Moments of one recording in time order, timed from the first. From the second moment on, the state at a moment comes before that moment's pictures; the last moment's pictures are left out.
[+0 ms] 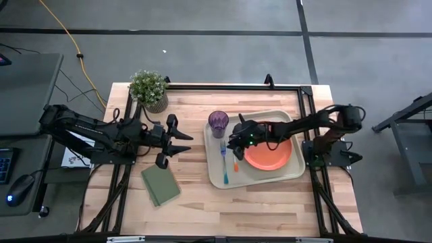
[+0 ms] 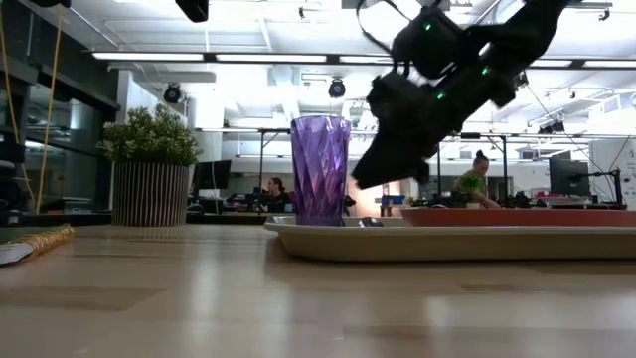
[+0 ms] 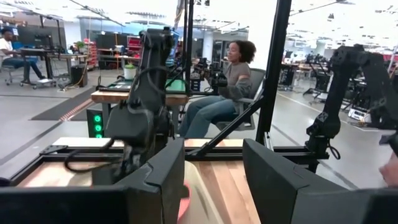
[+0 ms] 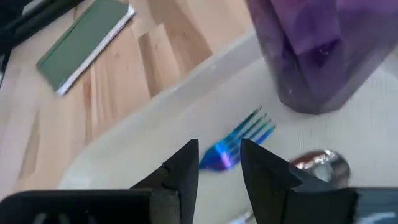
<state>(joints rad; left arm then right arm) -0.07 0.91 0.54 0.45 -0.06 -0.05 -0.07 1.62 0.73 0.23 -0.09 0.43</state>
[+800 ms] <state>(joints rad) -0.07 0.83 0.51 0.31 -0.16 0.01 0.04 0.72 0.35 -0.06 0.11 0.36</state>
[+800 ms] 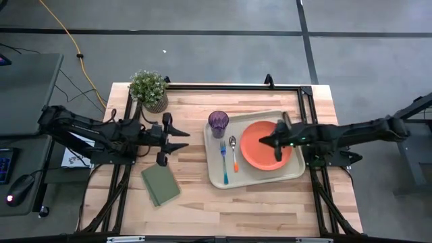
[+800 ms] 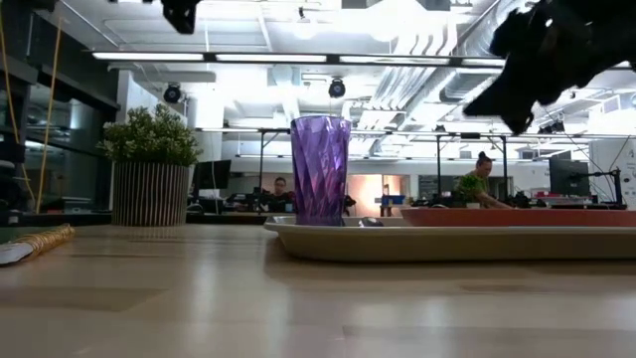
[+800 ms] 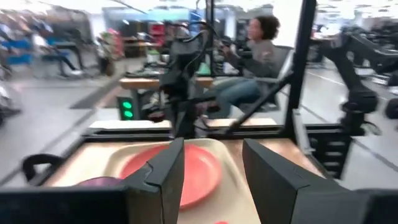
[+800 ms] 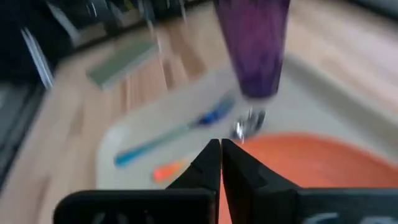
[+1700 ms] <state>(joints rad) -0.02 0.49 0.16 0.43 -0.21 0.06 0.04 0.49 0.31 -0.06 0.15 0.12</state>
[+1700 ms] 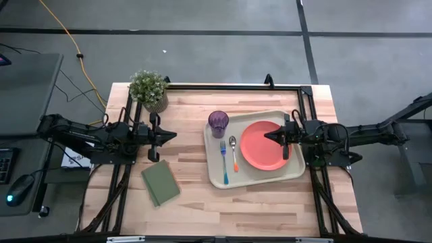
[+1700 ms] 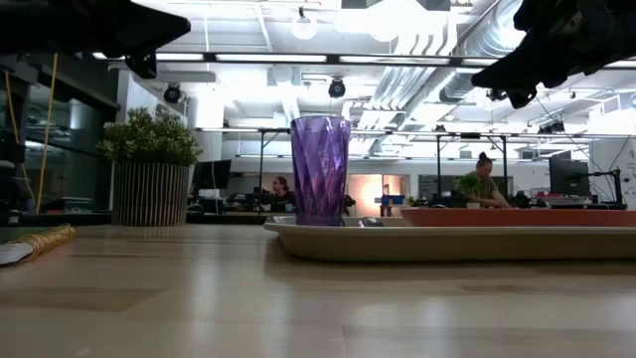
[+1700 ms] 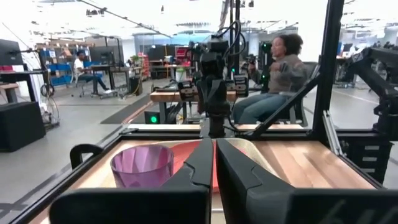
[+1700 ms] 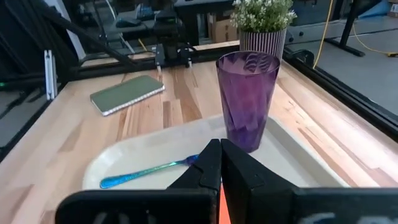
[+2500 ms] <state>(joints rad) -0.02 0.29 0.27 0.07 -0.23 0.06 0.04 0.49 0.31 -0.06 0.15 0.21</state>
